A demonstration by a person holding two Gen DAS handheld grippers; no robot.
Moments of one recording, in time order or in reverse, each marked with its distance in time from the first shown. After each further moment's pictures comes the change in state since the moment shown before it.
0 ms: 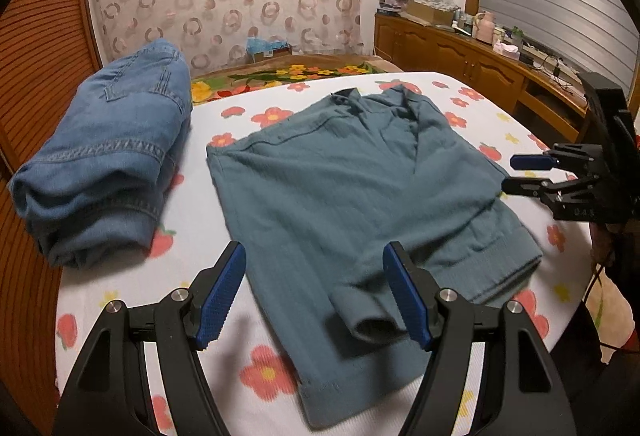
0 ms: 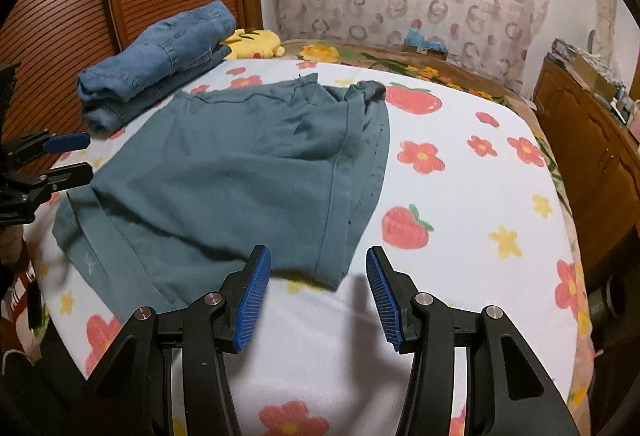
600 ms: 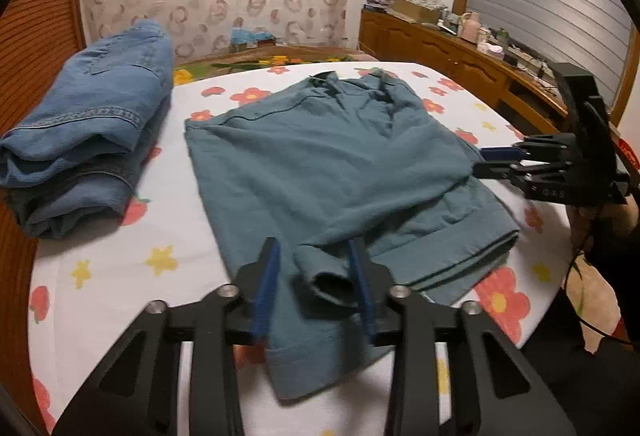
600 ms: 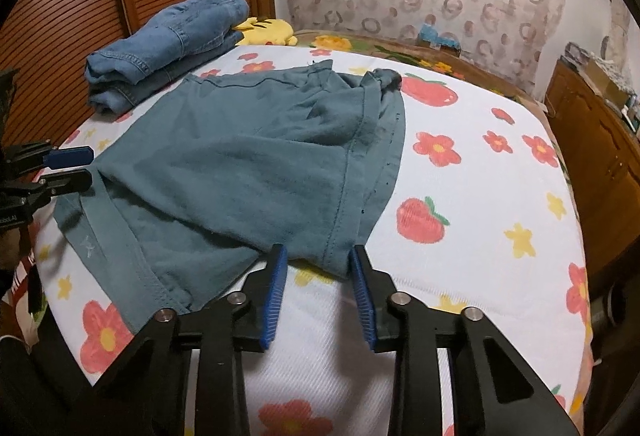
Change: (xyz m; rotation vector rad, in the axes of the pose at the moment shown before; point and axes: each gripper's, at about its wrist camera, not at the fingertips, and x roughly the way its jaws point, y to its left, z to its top) left arm -0.001 -0.005 -0.017 -0.021 0.023 -0.093; right arm 0.011 0.000 -0.003 -0.041 0.031 0.030
